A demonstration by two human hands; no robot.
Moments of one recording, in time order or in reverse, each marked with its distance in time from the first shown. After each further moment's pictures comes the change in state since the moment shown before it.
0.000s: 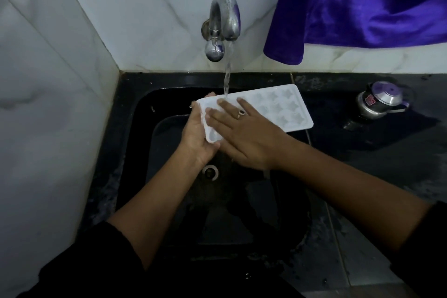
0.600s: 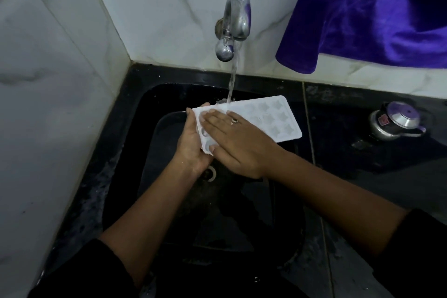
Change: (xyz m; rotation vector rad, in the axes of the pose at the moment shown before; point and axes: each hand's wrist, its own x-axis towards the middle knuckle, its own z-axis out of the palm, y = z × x) left_hand -0.008 -0.014 -0.015 -0.069 0.082 0.098; right_hand 0.011 0.005 0.027 0.122 0.003 -0.109
